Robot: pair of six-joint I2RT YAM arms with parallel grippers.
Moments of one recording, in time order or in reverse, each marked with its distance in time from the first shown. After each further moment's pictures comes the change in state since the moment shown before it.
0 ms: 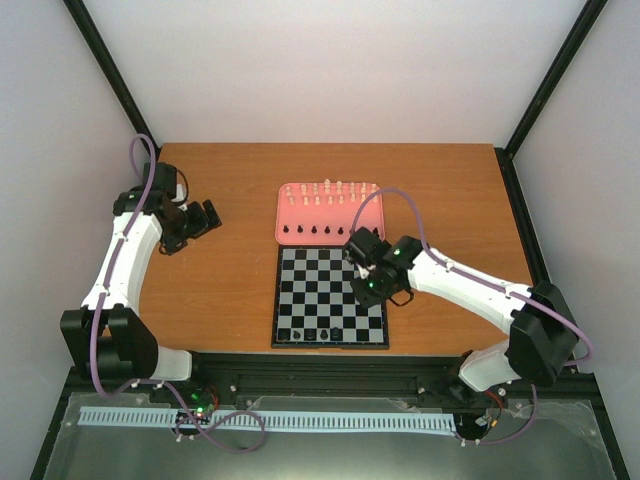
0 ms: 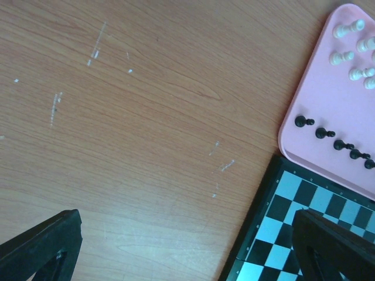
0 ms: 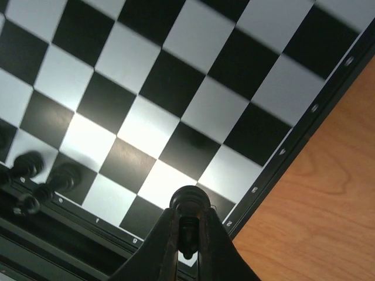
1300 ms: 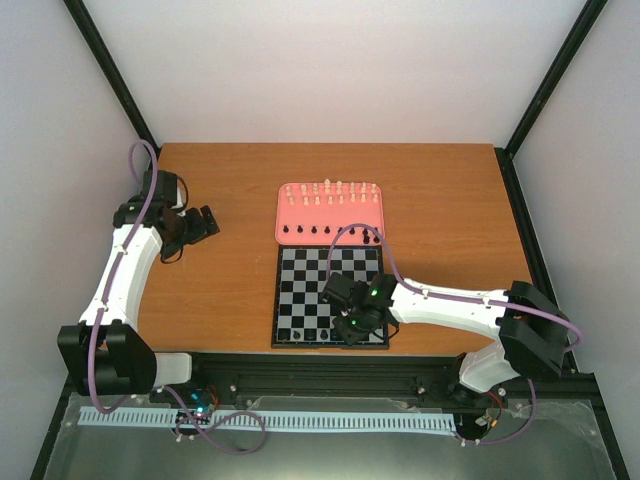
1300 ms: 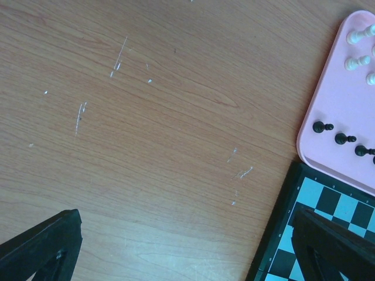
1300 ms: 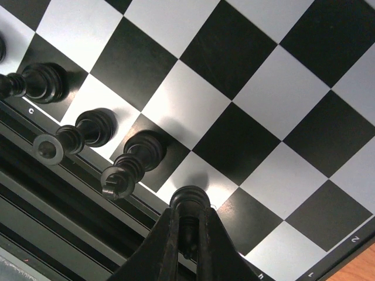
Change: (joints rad) left arm -0.018 -0.079 -0.081 0.055 -0.084 0.027; right arm 0.264 0.042 -0.111 0.143 0.003 0.137
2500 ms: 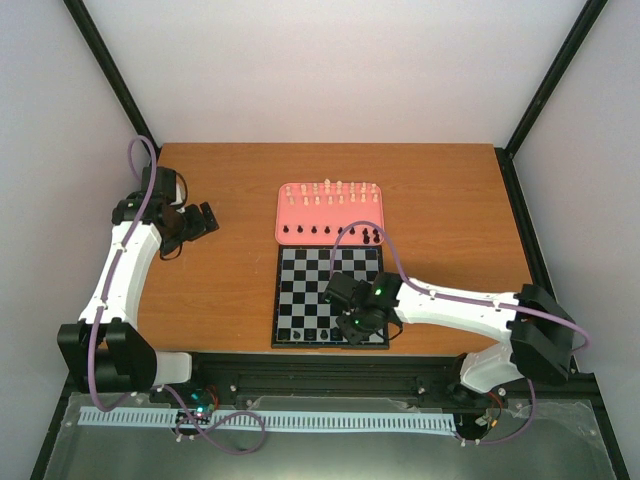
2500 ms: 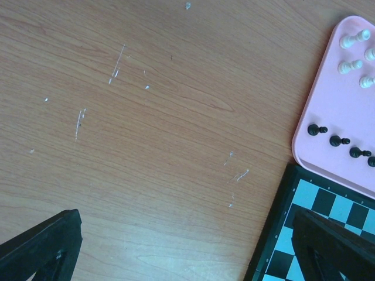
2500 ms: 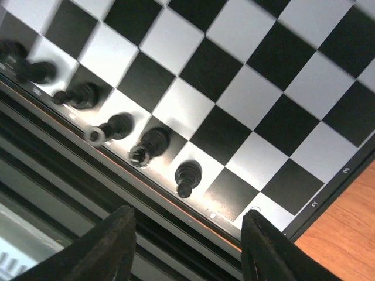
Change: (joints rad) left arm 0.000 0.013 0.034 -0.014 0.000 0.009; right arm 0.008 -0.079 0.054 -0.102 0.035 0.040
